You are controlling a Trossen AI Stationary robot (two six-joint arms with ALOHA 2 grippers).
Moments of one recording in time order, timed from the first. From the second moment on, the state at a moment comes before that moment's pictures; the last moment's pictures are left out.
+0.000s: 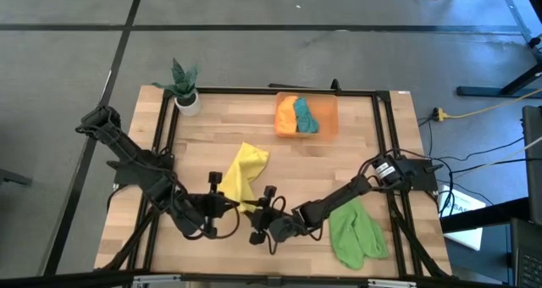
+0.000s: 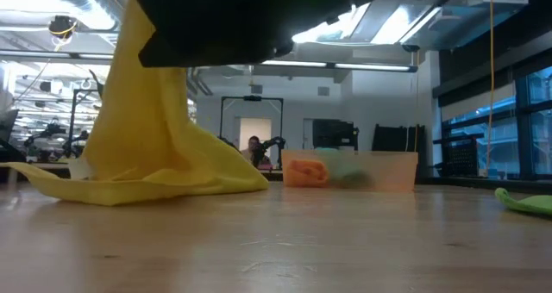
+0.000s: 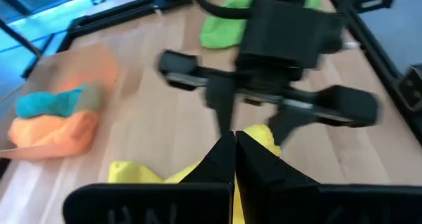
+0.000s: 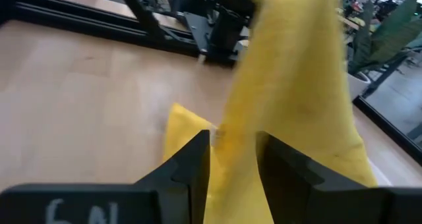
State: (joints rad) left arm -0.72 1.34 1.02 -0.45 -0.71 -0.28; right arm 0.48 2.22 1.44 0.42 0.82 -0.05
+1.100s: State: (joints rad) left arm -0.71 1.16 1.02 -0.32 -0.71 -0.03; right arm 0.51 2.22 1.44 0.30 0.95 0.21
